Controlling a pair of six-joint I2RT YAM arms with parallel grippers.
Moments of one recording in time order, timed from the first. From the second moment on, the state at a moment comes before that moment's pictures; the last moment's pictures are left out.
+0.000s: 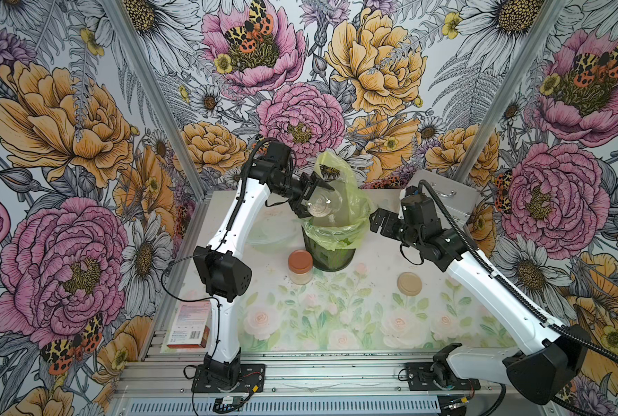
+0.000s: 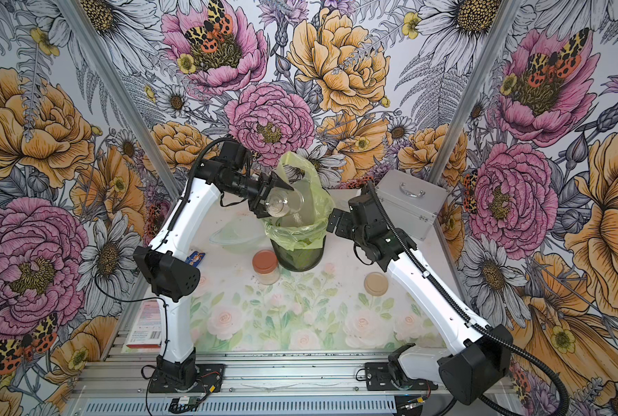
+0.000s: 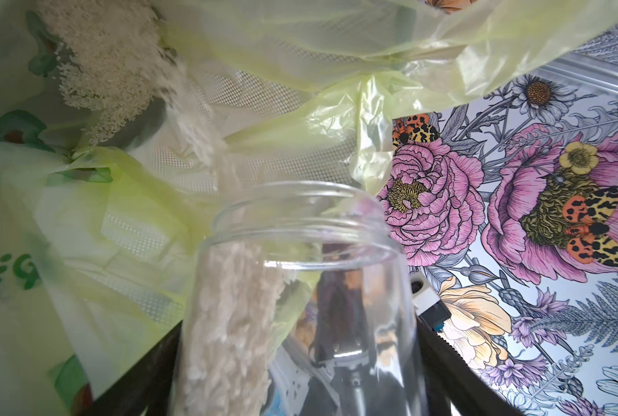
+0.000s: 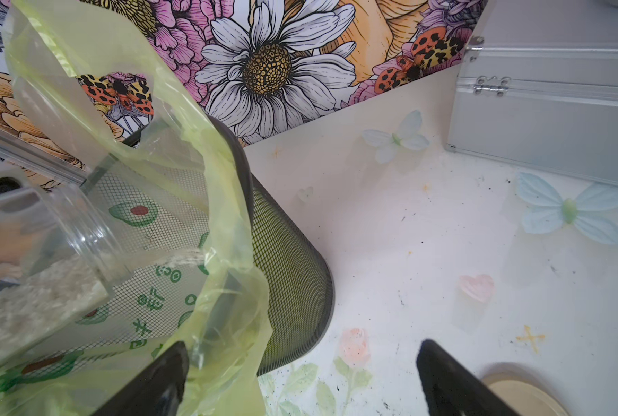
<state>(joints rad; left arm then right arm) -0.34 2.09 2.41 -1.34 0.84 -1.08 0.46 1.28 1.28 -0.64 0.13 0.62</state>
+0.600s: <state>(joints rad) -0.34 2.19 2.62 -1.58 0.80 -1.00 0.38 1.28 1.26 -0.61 0.11 0.65</state>
